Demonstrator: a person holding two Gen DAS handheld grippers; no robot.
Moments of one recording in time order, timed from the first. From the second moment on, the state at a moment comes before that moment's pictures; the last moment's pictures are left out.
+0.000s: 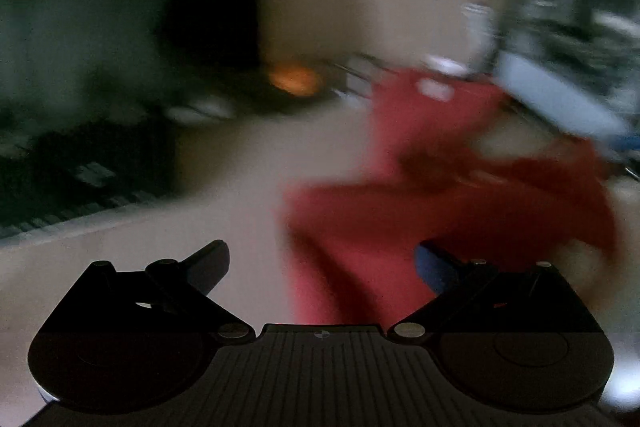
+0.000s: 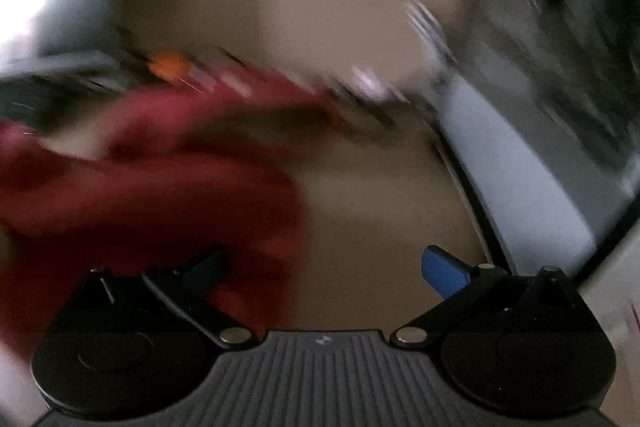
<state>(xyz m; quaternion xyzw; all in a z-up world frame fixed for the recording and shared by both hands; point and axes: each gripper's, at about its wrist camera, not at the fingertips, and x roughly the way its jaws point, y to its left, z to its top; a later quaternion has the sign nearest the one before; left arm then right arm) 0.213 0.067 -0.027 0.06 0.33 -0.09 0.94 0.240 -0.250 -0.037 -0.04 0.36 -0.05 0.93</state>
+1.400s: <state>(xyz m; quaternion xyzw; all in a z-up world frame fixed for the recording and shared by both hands) 0.245 0.080 -0.010 -0.15 0.33 -0.10 0.93 0.254 -0.288 -0.023 0.12 0.33 0.06 0.94</state>
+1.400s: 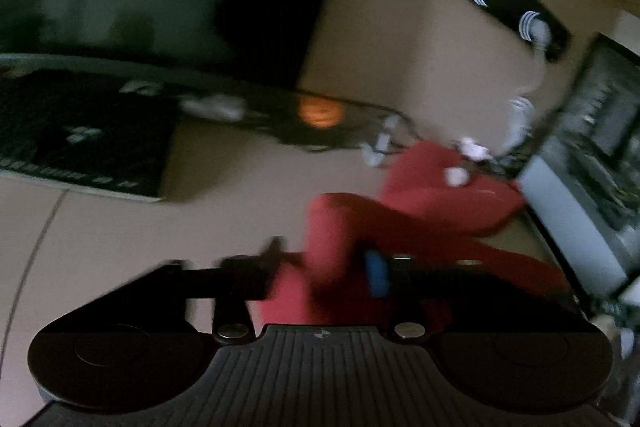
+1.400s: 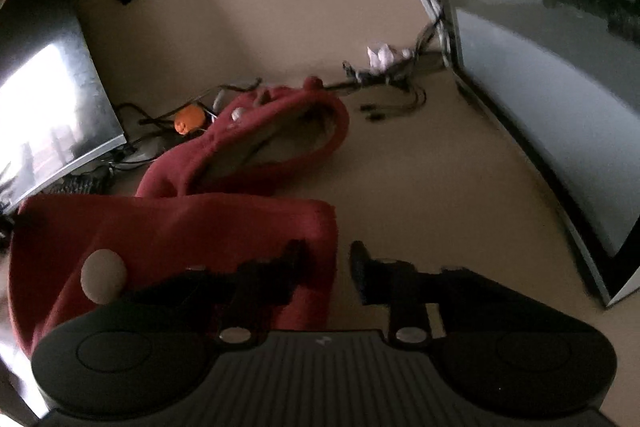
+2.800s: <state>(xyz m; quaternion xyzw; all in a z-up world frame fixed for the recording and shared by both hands) 0.294 0.014 -0.081 -0.01 0.33 -0.10 0.94 0.330 -0.183 -0.044 0.06 0.39 0.20 0.90</state>
